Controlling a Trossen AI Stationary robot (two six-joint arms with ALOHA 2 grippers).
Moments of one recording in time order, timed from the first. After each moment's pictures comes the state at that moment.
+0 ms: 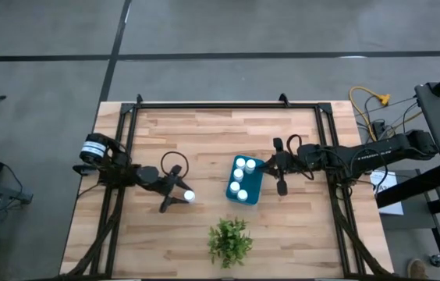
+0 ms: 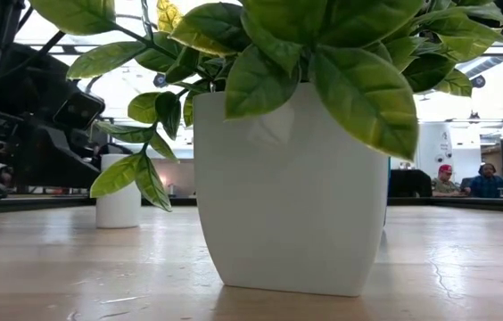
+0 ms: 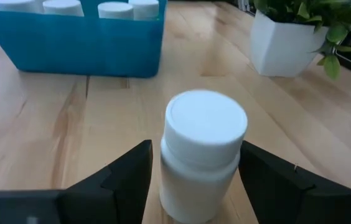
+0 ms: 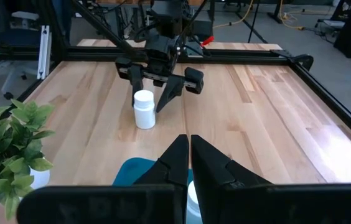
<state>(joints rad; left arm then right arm) -0.15 1.77 0.04 1.45 0.12 -0.04 0.09 1.02 0.54 0.17 0.08 0.04</state>
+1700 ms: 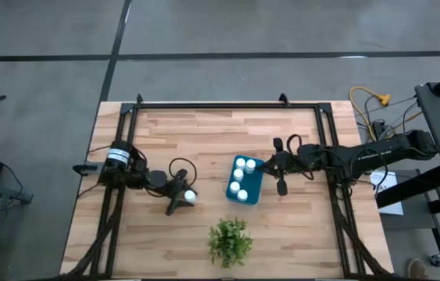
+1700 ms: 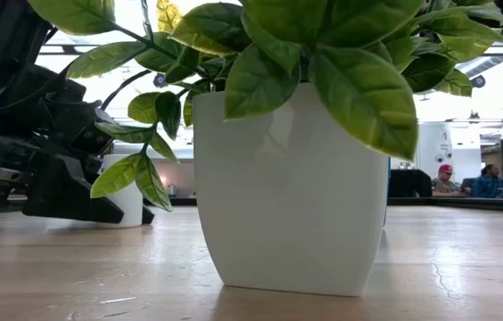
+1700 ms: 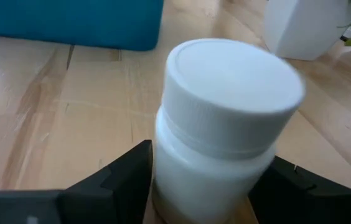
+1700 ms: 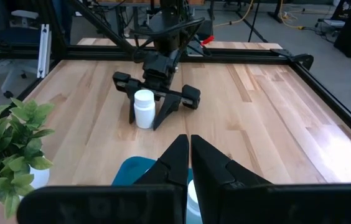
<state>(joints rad) -0.16 2.02 0.13 1.57 0.12 -0.09 0.09 1.02 0.54 0.17 0.08 0.04</state>
